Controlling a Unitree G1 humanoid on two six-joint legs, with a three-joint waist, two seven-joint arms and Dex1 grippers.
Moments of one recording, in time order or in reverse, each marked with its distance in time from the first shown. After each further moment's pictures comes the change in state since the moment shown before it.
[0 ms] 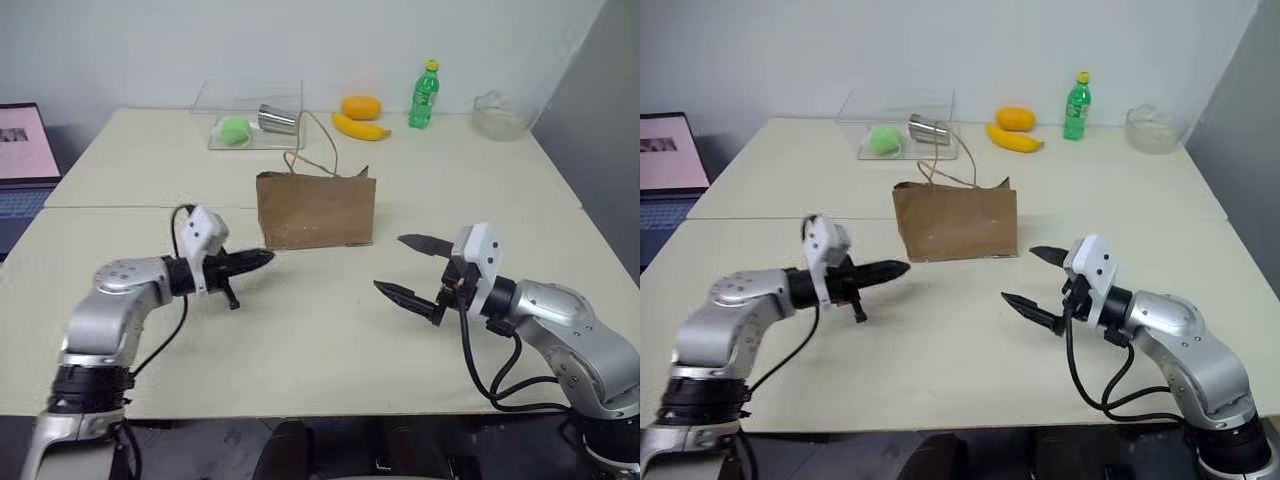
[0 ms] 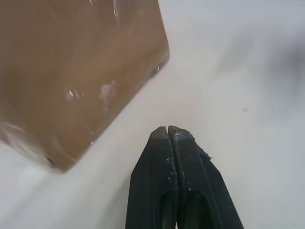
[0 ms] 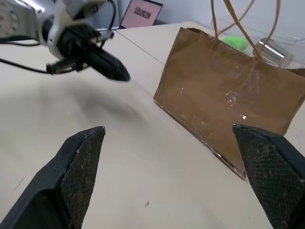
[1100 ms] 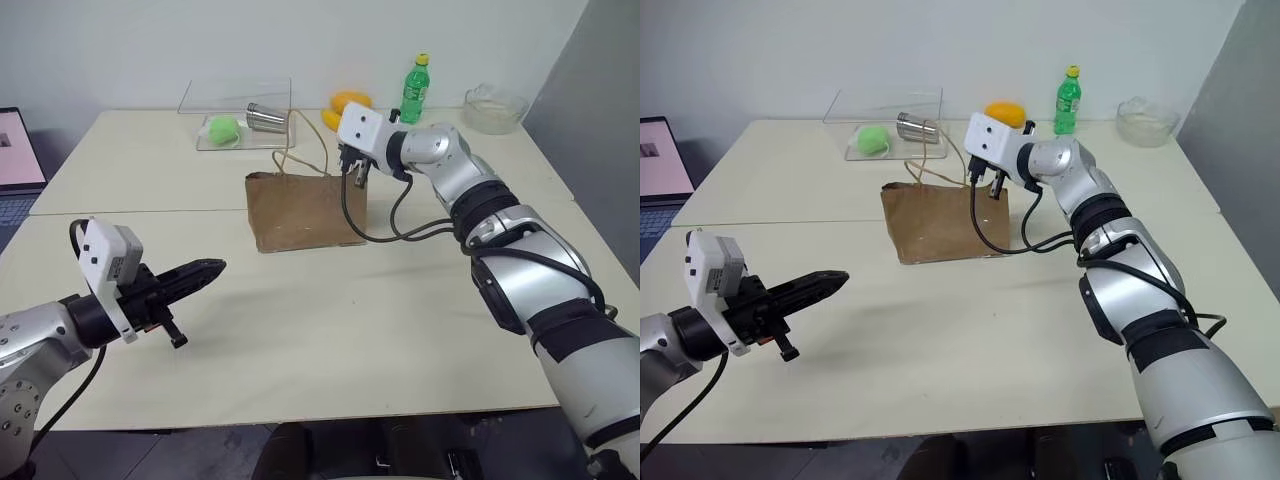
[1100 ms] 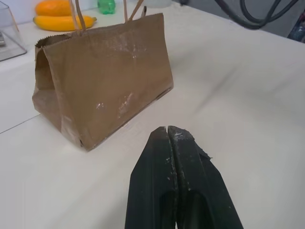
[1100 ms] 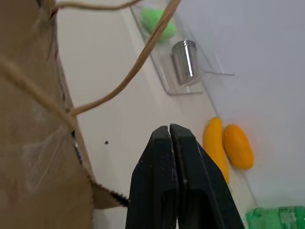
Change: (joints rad) left arm 0.421 0.097 0.418 -0.456 -0.377 0.224 0.219; right arm -1.239 0.385 0.320 1.863 -0.814 -0.801 -0.066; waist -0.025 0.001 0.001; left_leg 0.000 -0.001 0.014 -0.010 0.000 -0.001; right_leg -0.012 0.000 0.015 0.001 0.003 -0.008
